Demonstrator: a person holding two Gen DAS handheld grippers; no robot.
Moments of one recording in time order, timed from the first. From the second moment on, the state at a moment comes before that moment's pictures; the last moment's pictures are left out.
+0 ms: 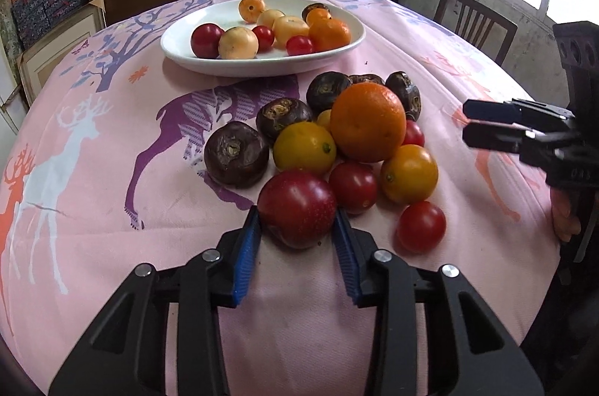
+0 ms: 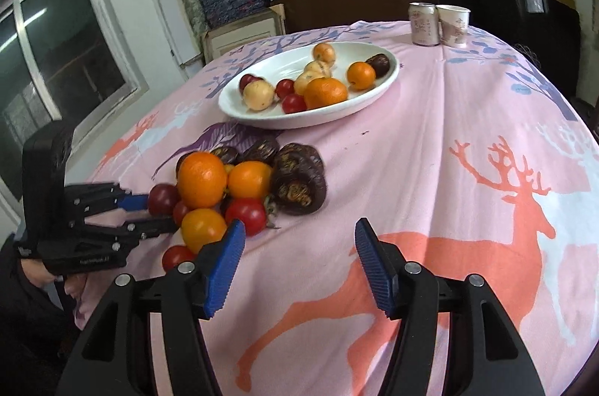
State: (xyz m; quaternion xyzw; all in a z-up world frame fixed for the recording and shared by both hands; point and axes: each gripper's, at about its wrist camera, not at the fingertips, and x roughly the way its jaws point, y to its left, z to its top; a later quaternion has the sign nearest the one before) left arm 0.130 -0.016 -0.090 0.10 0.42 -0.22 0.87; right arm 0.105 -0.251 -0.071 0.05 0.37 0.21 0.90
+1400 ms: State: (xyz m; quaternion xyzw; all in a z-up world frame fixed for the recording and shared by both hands) left arm 0.124 0.016 -0.070 0.01 0.38 -0.22 0.90; right arm 0.090 -0.235 -0.051 0.06 0.37 0.24 0.90
